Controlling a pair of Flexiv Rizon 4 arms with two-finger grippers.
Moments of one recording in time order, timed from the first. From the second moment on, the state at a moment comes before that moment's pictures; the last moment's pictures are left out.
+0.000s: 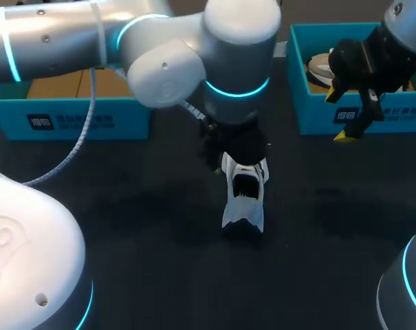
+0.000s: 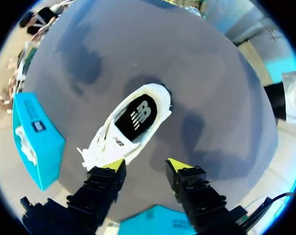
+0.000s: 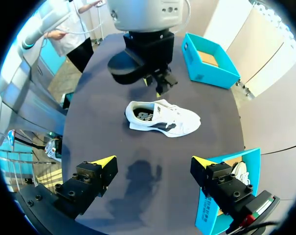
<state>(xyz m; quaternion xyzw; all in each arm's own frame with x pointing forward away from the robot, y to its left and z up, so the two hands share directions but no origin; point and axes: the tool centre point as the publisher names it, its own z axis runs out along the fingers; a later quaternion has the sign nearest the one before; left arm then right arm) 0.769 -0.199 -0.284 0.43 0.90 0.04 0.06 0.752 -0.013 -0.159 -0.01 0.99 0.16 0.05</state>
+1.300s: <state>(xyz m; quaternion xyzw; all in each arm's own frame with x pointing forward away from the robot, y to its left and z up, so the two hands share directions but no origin) 0.736 -0.166 -0.277 0.23 0.97 0.05 0.09 0.752 -0.013 -0.159 -0.01 0.99 0.16 0.05</state>
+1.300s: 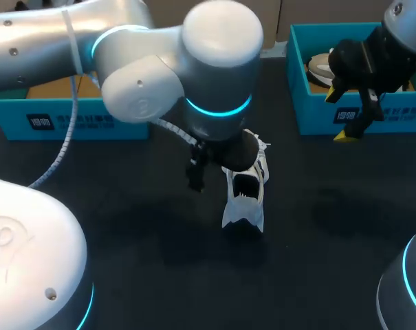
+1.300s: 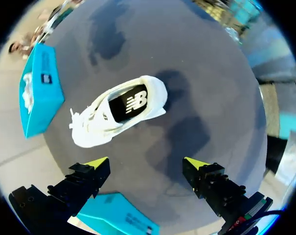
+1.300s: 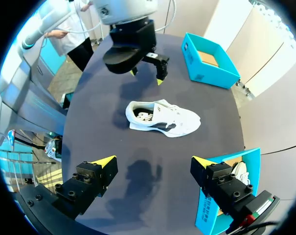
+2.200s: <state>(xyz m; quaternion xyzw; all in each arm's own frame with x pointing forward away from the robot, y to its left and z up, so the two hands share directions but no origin) 0.689 -0.228 -0.323 0.10 0.99 -0.02 0.13 0.752 -0.013 -0.159 -0.01 0.99 0.16 0.05</state>
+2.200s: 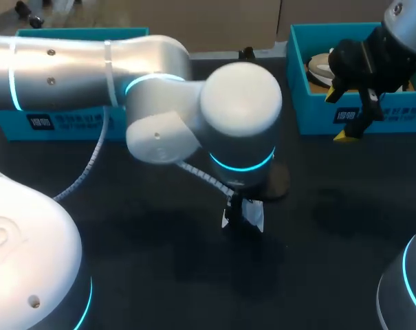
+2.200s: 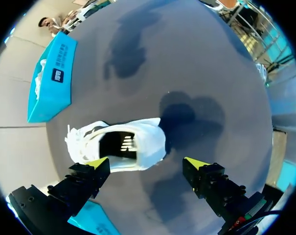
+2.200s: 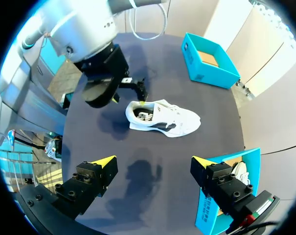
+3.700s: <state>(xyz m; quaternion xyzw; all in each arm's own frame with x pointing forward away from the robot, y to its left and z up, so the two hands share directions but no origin) 0.675 -0.240 -0.398 0.05 1.00 -0.01 0.06 0.752 -0.013 -0.159 -0.01 0.99 0.16 0.05</state>
